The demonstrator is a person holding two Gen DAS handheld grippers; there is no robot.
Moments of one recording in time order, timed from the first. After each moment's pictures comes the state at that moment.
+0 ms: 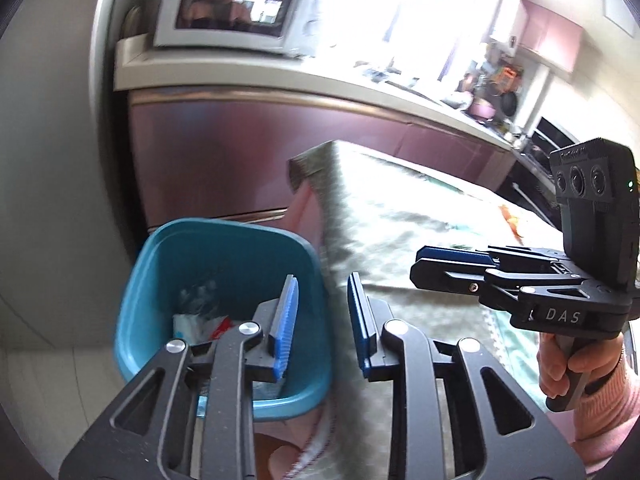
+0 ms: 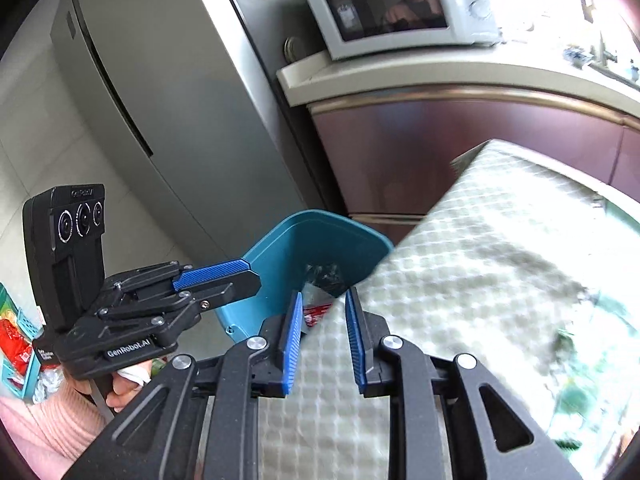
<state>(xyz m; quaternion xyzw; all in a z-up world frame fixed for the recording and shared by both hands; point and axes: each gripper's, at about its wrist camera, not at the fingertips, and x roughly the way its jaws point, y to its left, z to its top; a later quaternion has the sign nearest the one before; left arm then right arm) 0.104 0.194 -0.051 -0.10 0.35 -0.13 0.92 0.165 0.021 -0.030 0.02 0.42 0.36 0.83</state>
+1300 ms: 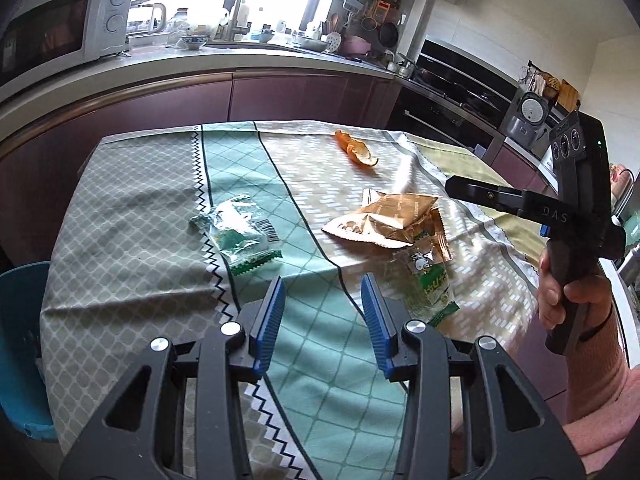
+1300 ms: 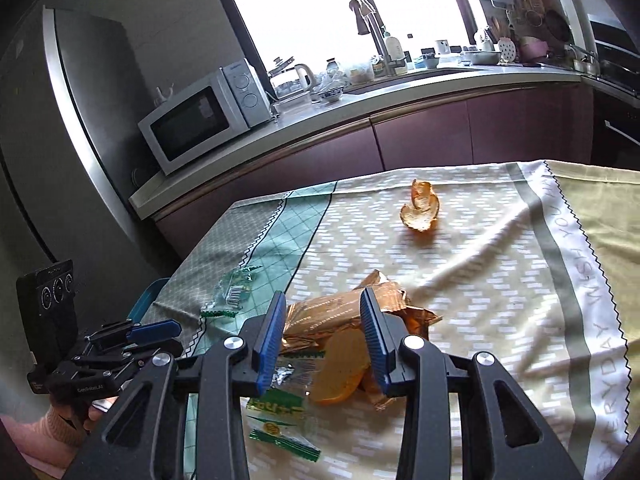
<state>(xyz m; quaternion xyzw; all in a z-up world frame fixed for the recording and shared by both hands) 0.091 -0.045 -0.050 -0.01 0.37 -0.33 0.87 0.076 -0.283 -0.013 0.13 0.34 0.11 0.92</state>
